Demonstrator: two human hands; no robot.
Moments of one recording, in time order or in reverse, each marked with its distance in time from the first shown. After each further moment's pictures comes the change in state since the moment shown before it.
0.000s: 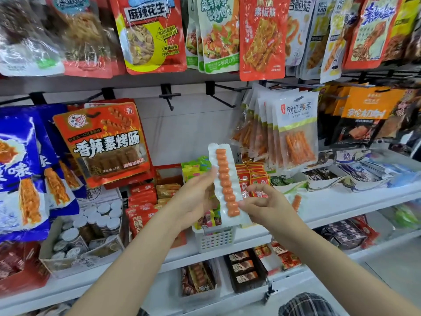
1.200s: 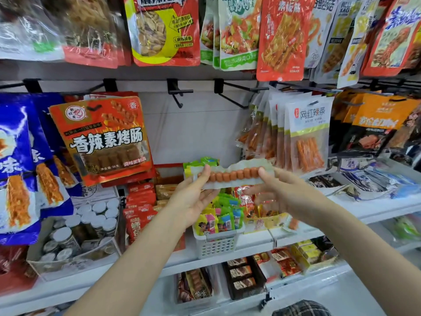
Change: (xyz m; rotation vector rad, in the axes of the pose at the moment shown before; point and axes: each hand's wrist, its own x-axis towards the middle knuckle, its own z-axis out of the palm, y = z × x) left_hand 0.036 -0.006 -0.031 -0.317 0.263 0.043; right_hand 0.047 -0.042 -0.025 -0.134 -0.235 0.071
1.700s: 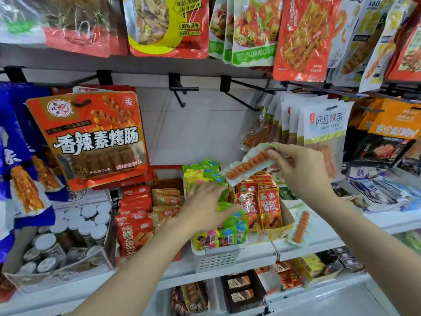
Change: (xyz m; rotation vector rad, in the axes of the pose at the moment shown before) left_hand 0.051 -0.026 -0.020 1.843 -0.195 0.523; right_hand 0.052 -0.028 -0.015 -0.974 0.668 -0.648
